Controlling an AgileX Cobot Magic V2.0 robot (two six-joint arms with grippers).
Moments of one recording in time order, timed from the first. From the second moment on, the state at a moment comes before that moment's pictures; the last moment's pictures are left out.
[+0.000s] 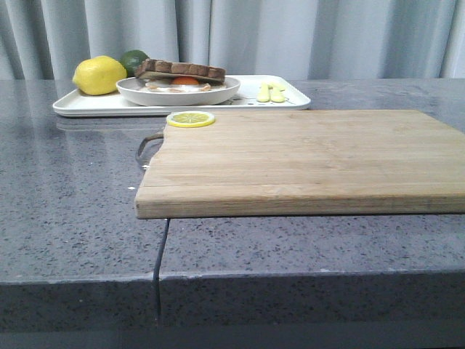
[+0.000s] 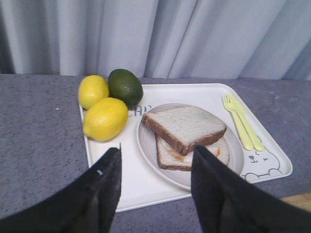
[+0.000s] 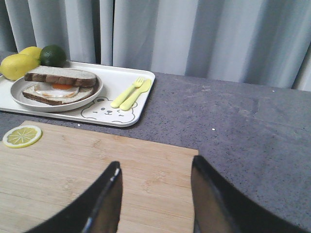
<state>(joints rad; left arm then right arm) 0.01 1.31 -1.28 -0.73 0.52 0.45 0.20 0.56 -0.55 0.19 0.22 -0.20</state>
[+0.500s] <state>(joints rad) -0.07 0.75 -0.60 -0.75 0.16 0.47 0.20 0.41 -0.45 0.13 0.21 -0.20</state>
